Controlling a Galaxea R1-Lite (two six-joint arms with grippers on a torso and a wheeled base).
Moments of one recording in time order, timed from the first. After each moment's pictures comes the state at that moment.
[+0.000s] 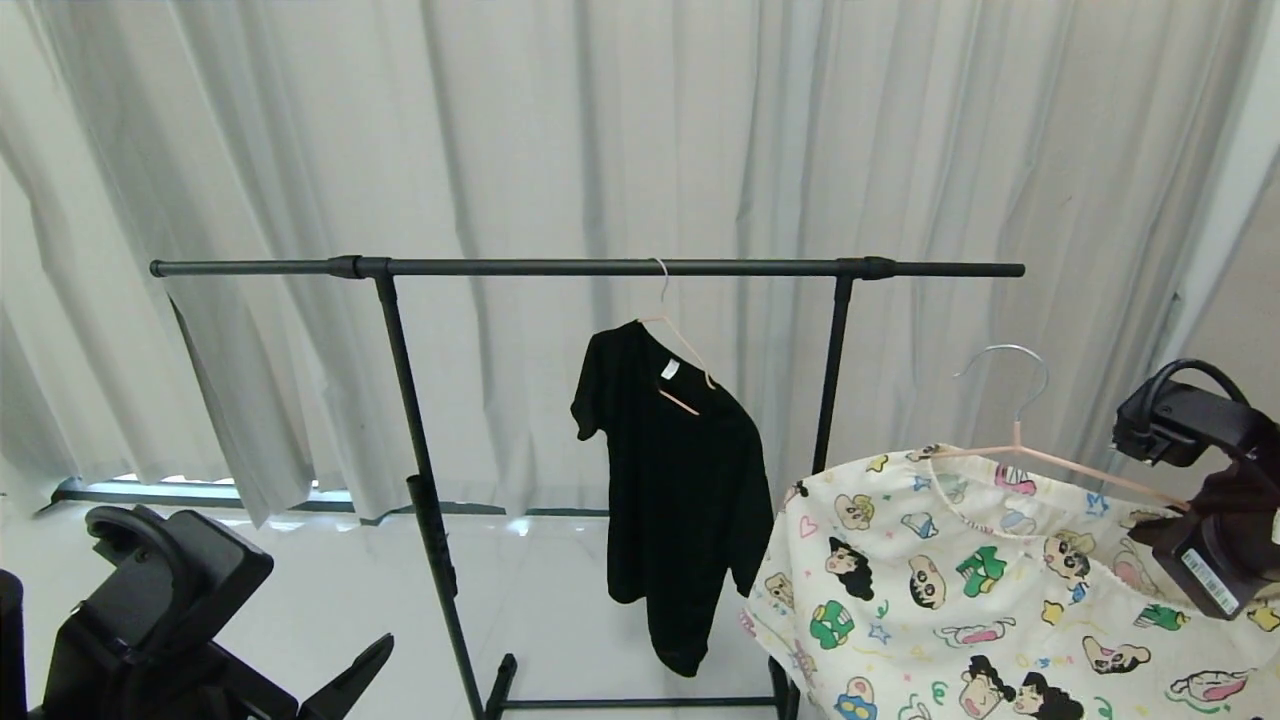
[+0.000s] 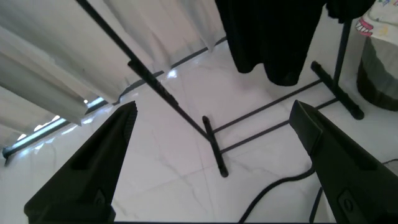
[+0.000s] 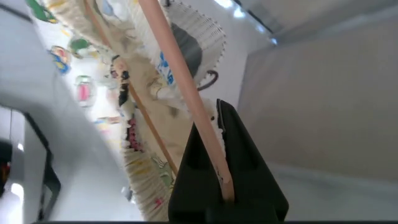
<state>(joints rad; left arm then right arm) -0.46 1.05 -0.29 -0.26 0.24 0.30 0.25 1.31 -0.84 0.29 -0.16 -0.45</state>
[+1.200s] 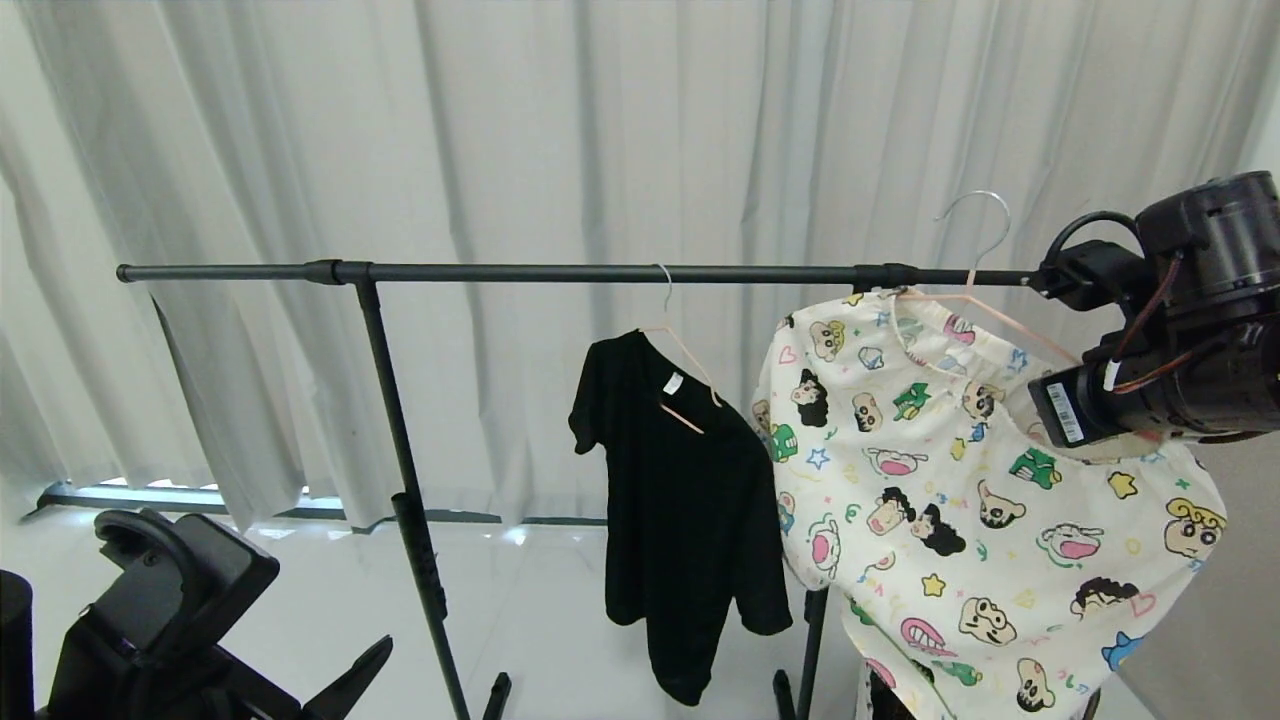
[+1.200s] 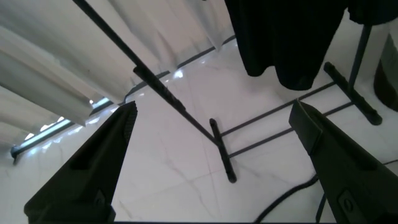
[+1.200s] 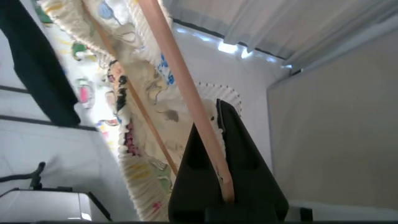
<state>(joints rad) -0.48 1.05 -0.29 -0.26 0.27 0.31 0.38 1.56 -1.21 0.30 -0.35 -0.06</state>
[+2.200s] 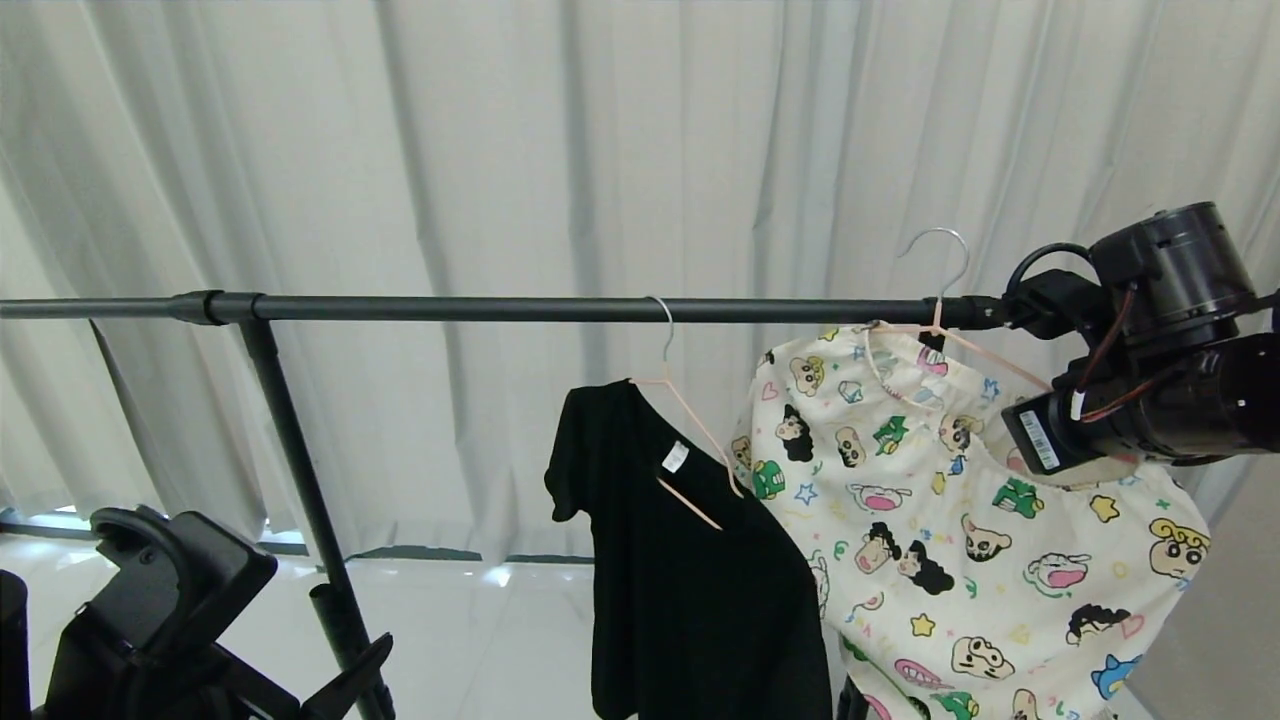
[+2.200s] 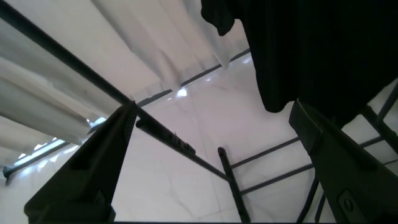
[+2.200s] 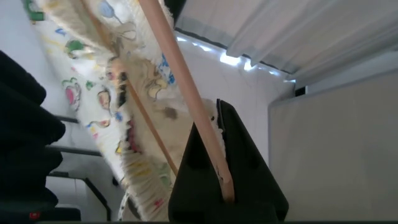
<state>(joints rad) -0.48 1.05 -0.29 -0.26 0.27 0.31 0.44 1.59 -1.18 0.31 -0.37 -0.05</state>
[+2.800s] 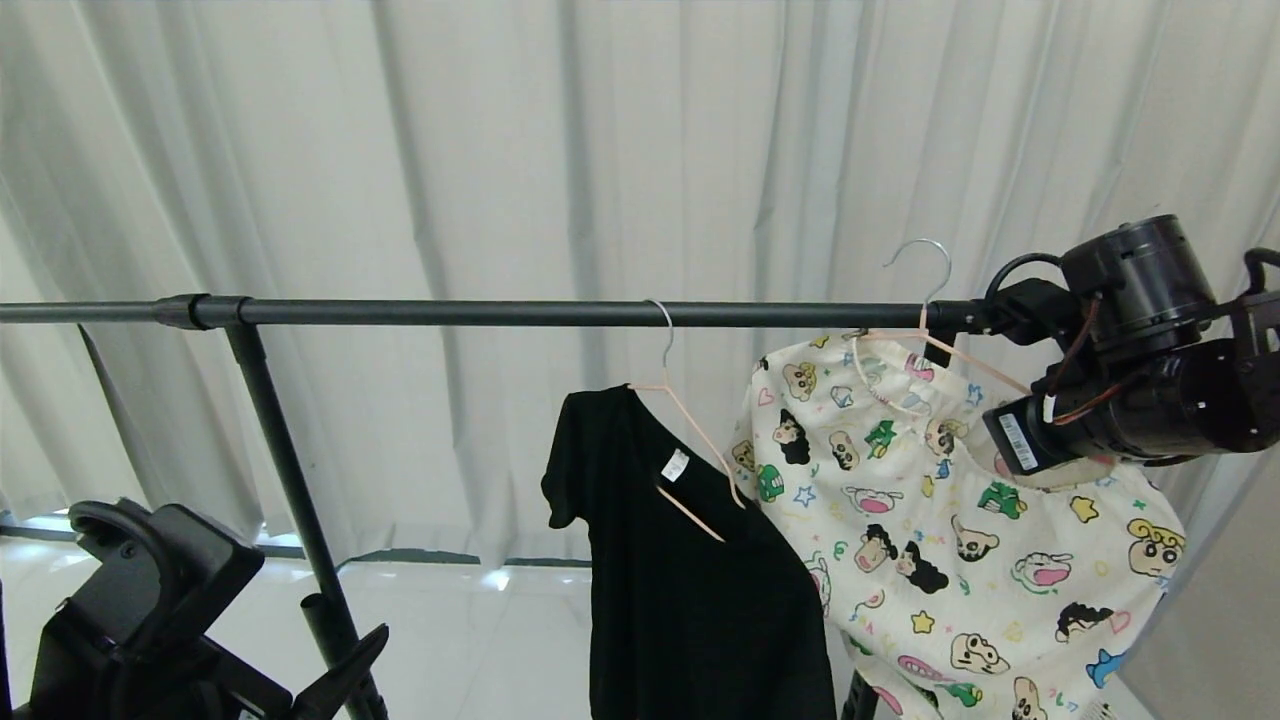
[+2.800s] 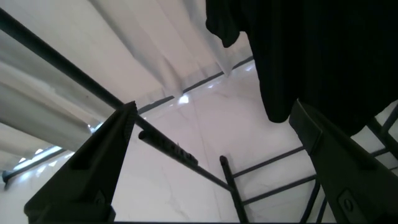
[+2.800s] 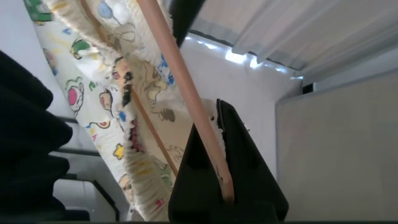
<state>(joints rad) -0.48 1.03 -0.30 -0.26 0.28 0.31 0.44 1.64 -1.19 0.28 -0.37 -0.04</state>
